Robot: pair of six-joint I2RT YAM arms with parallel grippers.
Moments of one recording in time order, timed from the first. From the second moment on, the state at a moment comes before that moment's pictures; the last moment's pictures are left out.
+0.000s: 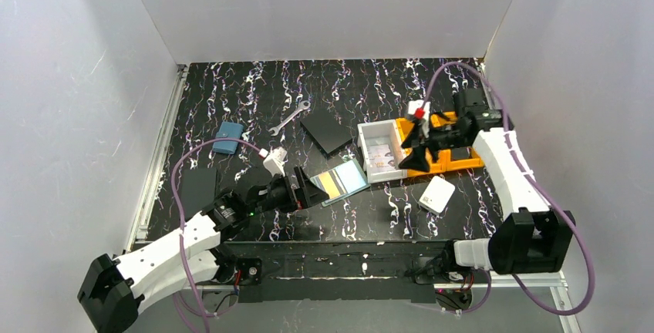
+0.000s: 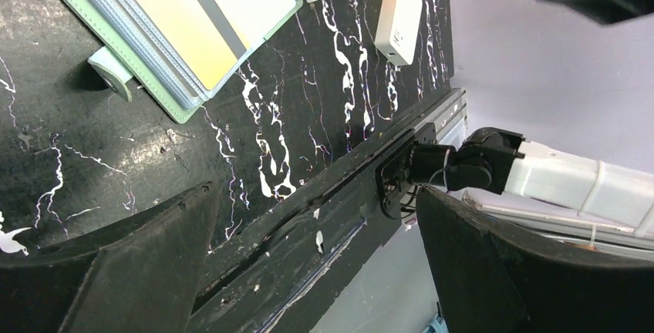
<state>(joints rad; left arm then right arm) -0.79 0.80 0.42 -0.08 0.18 -0.95 0.02 1.33 1.21 -1.12 -1.00 -1.10</state>
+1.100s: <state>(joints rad) -0.79 0.81 0.38 0.10 0.10 -0.99 0.65 1.54 1.07 -0.48 -0.69 -0.30</state>
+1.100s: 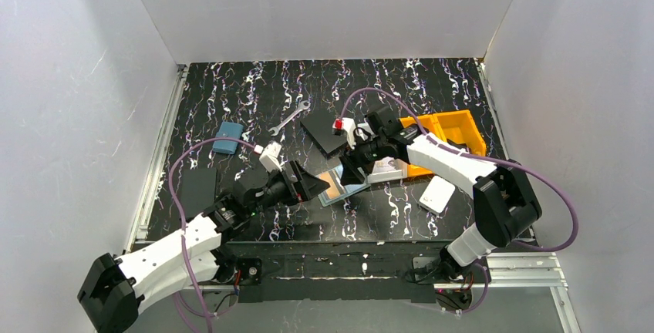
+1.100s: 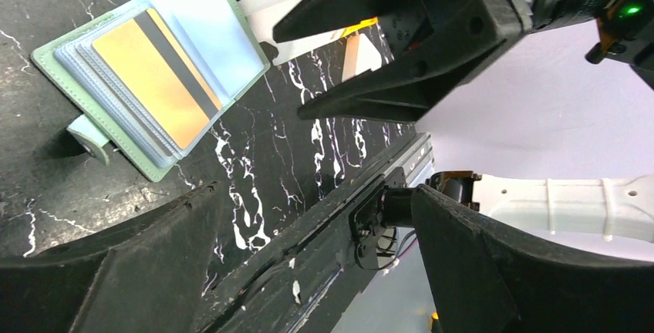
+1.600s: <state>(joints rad) -0.79 0.89 0.38 0.19 0.12 -1.01 0.67 1.55 1.00 -0.22 -0.50 -0.09</state>
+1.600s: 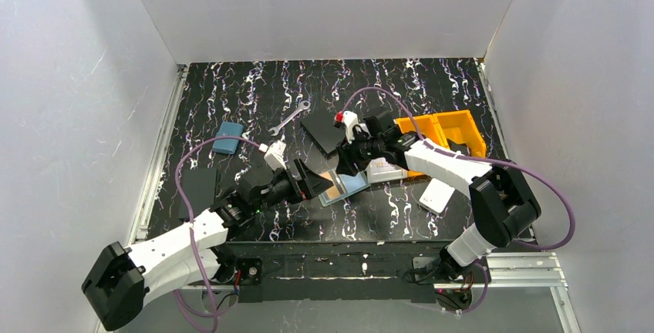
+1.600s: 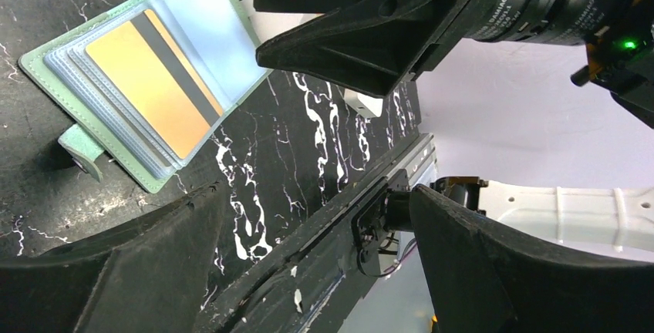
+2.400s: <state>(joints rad) -0.79 1.24 0.46 0.25 0.09 -0.98 0.70 1.57 0.90 -0.11 -0.35 0.05</state>
